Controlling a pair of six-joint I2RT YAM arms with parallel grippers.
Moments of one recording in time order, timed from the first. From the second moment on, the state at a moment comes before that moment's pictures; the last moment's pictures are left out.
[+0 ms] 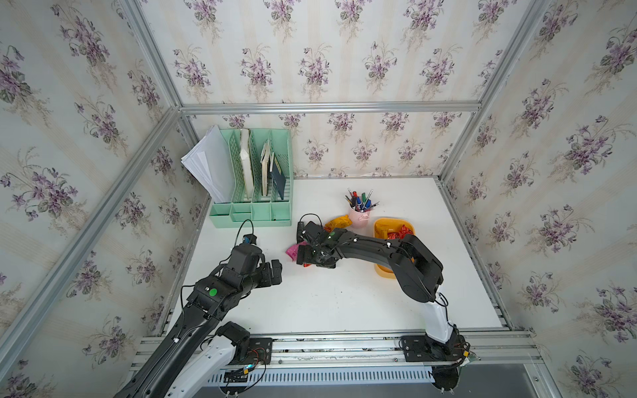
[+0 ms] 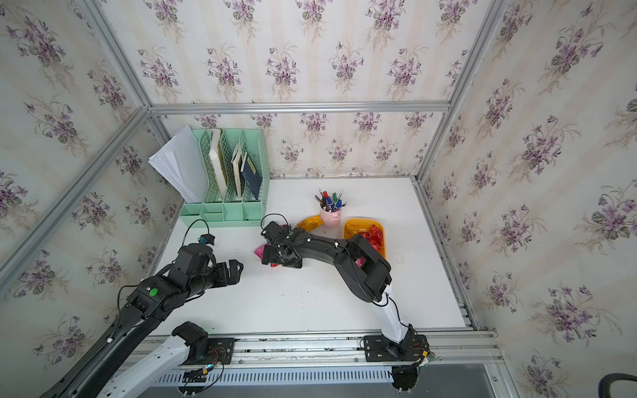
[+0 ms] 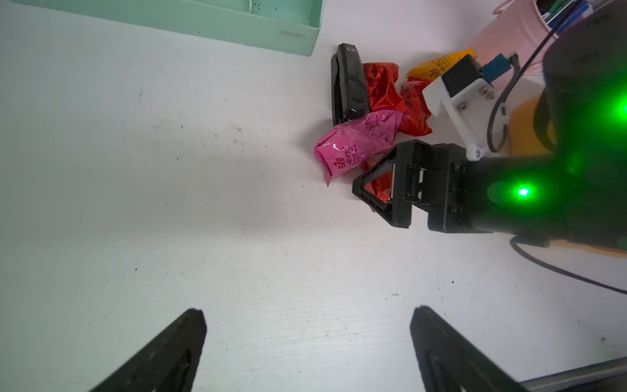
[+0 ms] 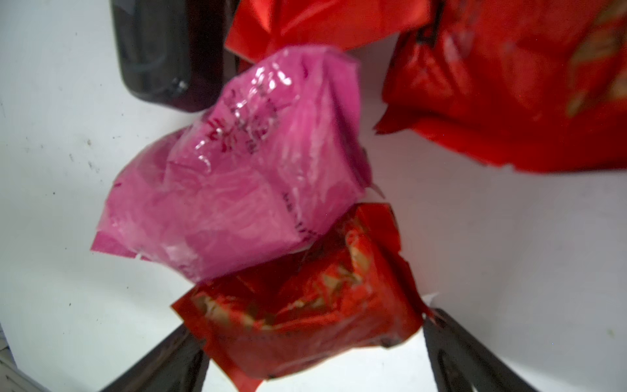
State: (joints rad) left arm -0.45 0.70 0.76 -0.93 -0.10 -0.53; right arm 0.95 2.10 1.53 -0.60 -0.03 0.96
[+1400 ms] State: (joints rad) left arm -0.45 0.86 0.76 -0.81 0.01 -0.50; right arm 0.69 1.45 1.17 -0.71 0.04 0.92
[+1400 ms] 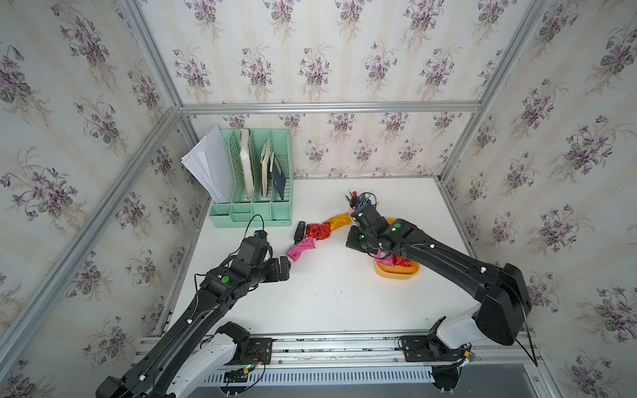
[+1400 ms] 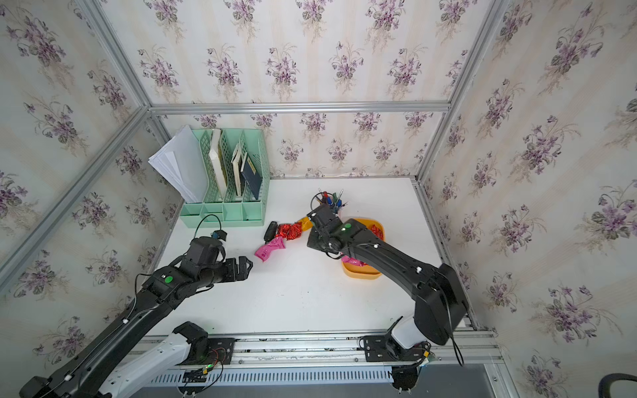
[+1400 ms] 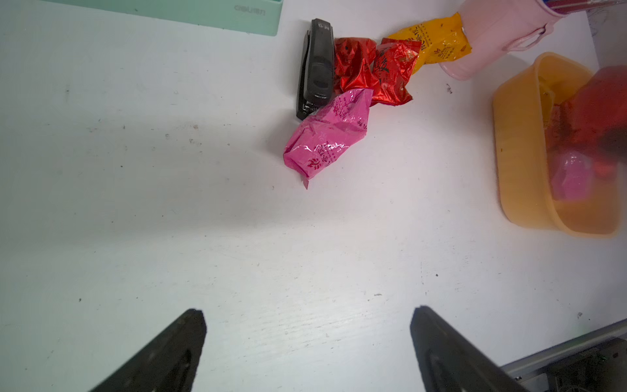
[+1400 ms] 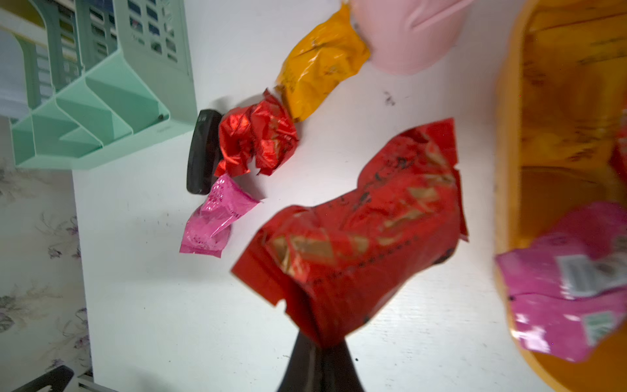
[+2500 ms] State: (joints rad) left arm -0.45 0.79 0.72 -0.83 -0.03 -0.73; right arm 0.17 1.53 1.14 -0.59 -0.28 0.77
